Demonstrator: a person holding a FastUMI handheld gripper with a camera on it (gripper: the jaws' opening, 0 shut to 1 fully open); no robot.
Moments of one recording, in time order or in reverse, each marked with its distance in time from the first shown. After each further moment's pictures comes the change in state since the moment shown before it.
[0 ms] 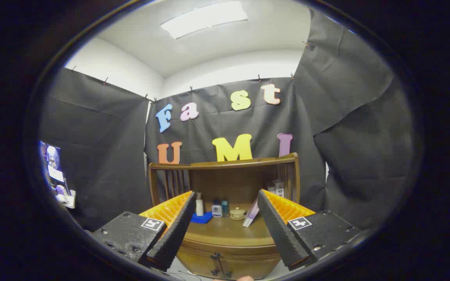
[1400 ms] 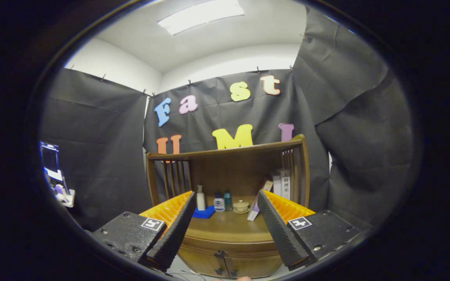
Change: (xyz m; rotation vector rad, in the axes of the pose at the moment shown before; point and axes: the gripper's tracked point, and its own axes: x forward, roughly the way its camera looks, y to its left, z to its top) arm 0.036 0.010 -0.067 0.040 0.047 -0.015
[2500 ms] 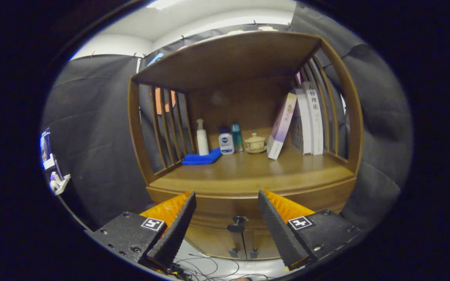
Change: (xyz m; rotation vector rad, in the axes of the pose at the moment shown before) arm 0.101 0.026 -0.263 0.073 0.344 -0.012
